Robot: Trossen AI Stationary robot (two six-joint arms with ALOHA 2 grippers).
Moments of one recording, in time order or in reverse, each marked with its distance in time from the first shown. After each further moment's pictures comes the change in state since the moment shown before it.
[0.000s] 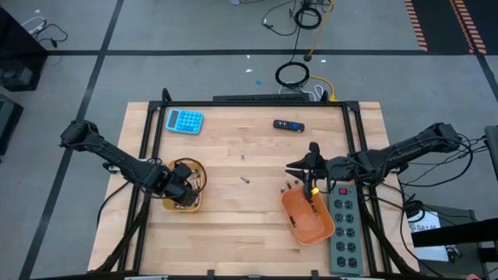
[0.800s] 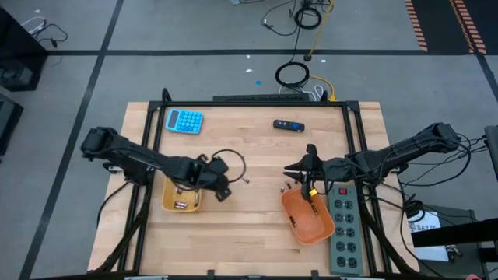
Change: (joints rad) left arm 0.227 0.317 0.286 0.296 -0.128 0.553; right arm -0.002 0.034 0.000 0.018 -0.030 -0.003
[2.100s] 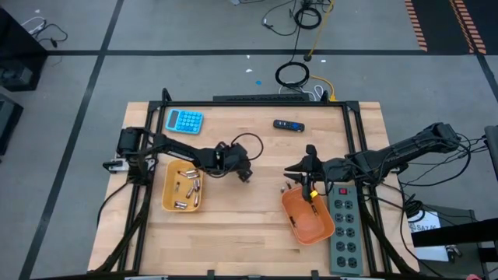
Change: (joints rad) left arm 0.246 0.340 0.005 0.467 -0.084 0.209; right arm 0.000 0.000 0.000 -0.010 -0.025 -0.025
